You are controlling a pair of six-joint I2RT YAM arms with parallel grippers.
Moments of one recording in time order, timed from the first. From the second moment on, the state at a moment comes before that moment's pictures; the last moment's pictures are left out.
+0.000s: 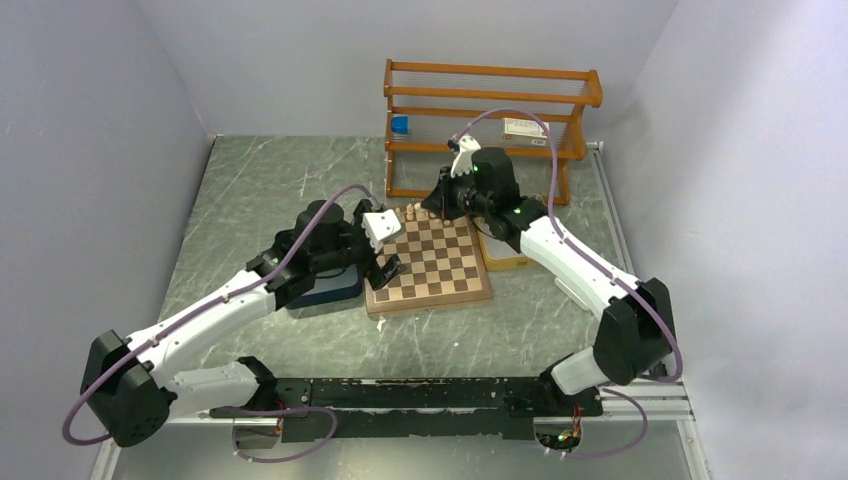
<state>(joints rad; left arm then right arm) -0.73 1.14 0.85 -0.11 0.29 0.29 0.54 1.44 1.13 -0.11 -0.33 0.31</state>
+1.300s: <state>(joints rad) -0.31 1.01 0.79 -0.29 0.24 -0.18 0.53 1.99 1.65 -0.55 0.22 0.06</state>
